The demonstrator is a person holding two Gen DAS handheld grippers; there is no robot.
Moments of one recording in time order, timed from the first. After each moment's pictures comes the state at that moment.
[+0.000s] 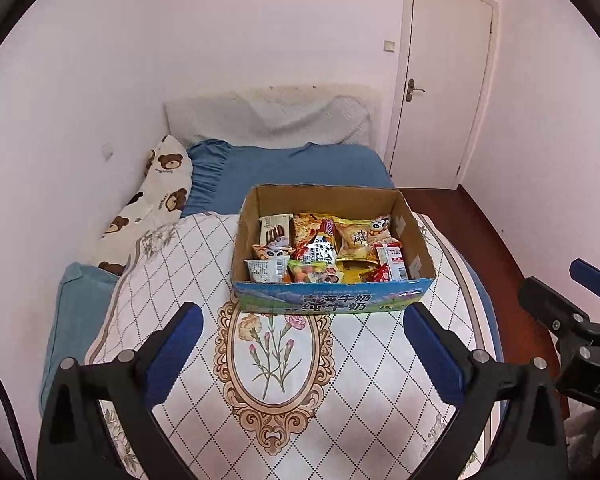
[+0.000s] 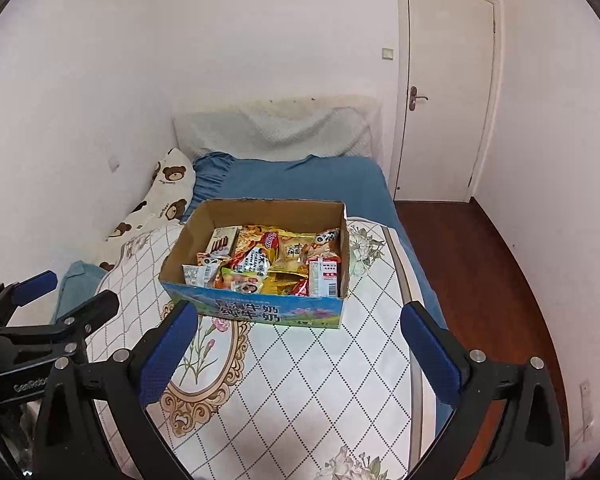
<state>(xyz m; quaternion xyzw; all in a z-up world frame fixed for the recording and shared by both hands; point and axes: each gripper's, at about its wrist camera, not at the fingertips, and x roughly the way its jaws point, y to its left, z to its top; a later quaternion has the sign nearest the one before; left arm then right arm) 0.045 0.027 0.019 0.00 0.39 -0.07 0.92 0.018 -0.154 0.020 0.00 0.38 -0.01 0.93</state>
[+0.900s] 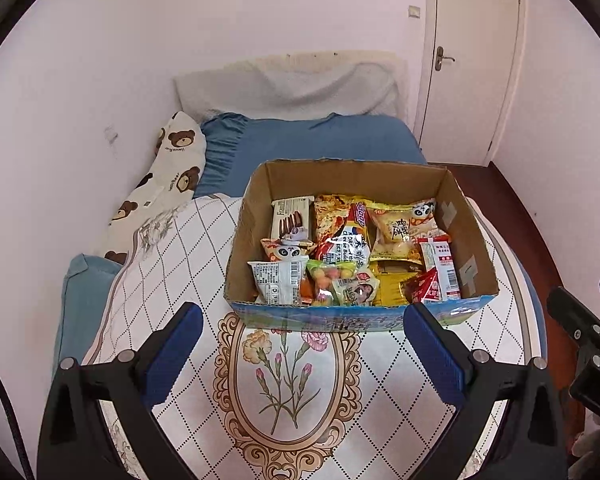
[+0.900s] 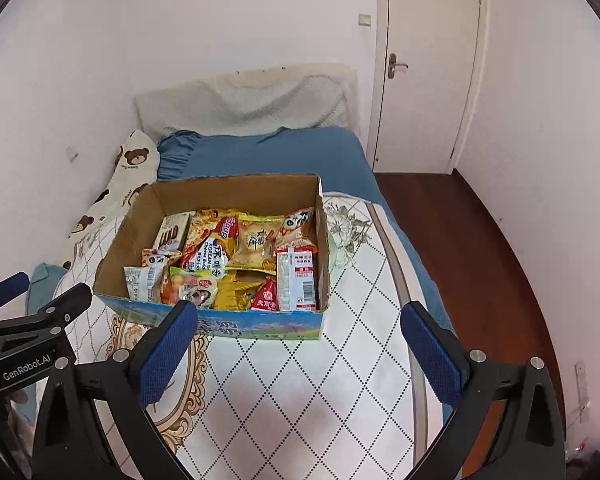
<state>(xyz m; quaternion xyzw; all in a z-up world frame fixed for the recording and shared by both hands) 0.136 0.007 -0.044 0.03 0.44 -0.02 0.90 0.115 -0.180 -0.060 0.01 0.42 -0.06 0.90</state>
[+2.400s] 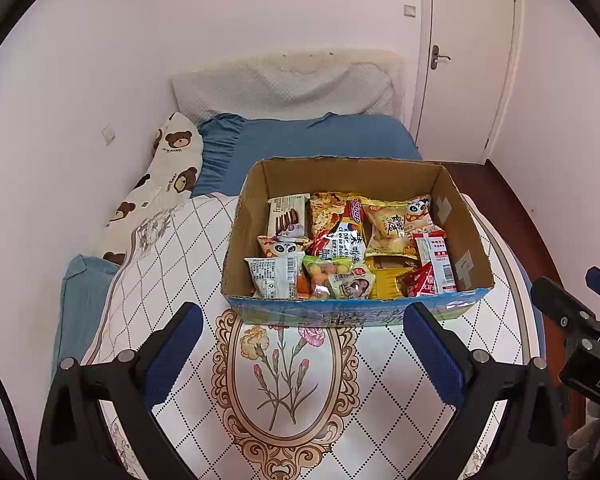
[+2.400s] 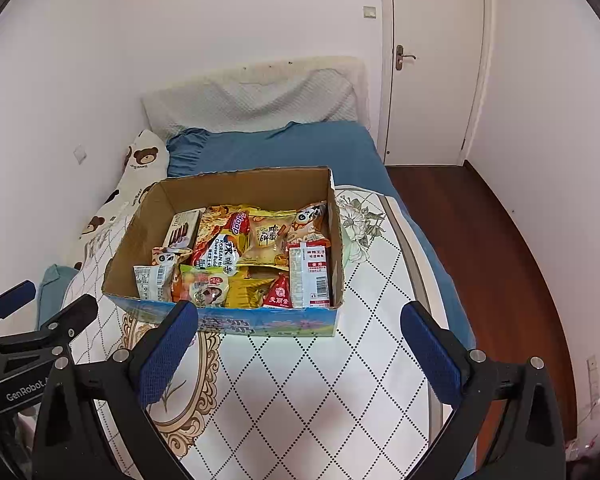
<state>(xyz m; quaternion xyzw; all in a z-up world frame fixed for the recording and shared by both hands) 0.132 0.005 -0.043 0.03 0.44 -0.02 0.90 0.114 -0.182 -0.059 0.03 0.43 -0.04 0.90</state>
